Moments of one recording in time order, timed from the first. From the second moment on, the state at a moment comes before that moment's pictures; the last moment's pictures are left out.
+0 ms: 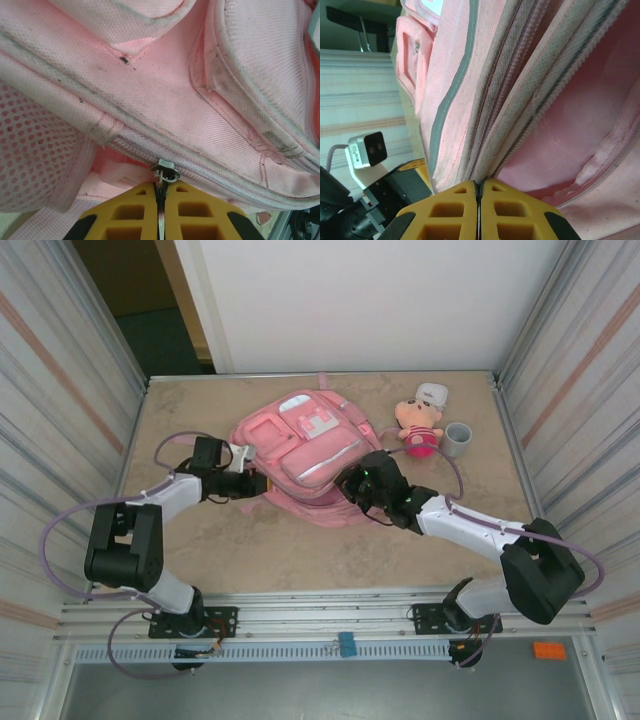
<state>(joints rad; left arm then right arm) -0.15 1.54 0.80 -0.24 0.72 -0.20 0.73 1.35 0.76 0.01 -0.03 1.37</state>
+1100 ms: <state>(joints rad) -0.62 1.19 0.92 -0.52 0.54 0.47 0.62 1.42 0.91 -0.12 -0.27 1.06</state>
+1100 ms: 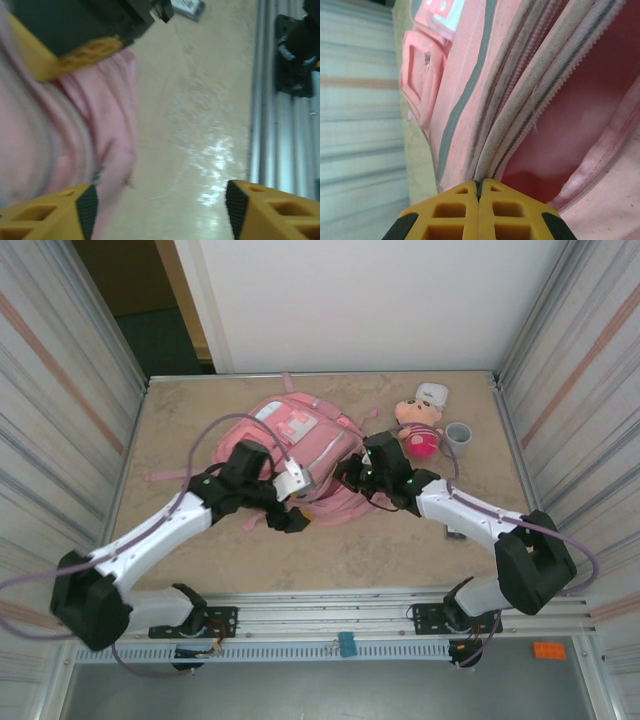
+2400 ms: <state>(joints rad) -0.59 1.39 0.79 -0.19 0.17 1.02 0.61 1.18 0.88 -0.37 -0.31 0.66</state>
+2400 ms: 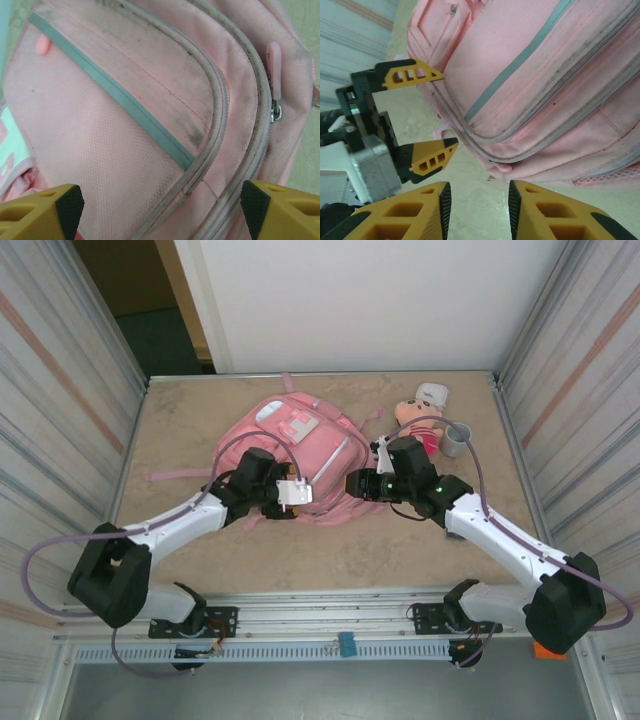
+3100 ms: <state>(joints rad) -0.57 1.47 0.91 -0.24 0.27 0.98 0.71 1.14 0.86 -0.36 -0.21 0.52</state>
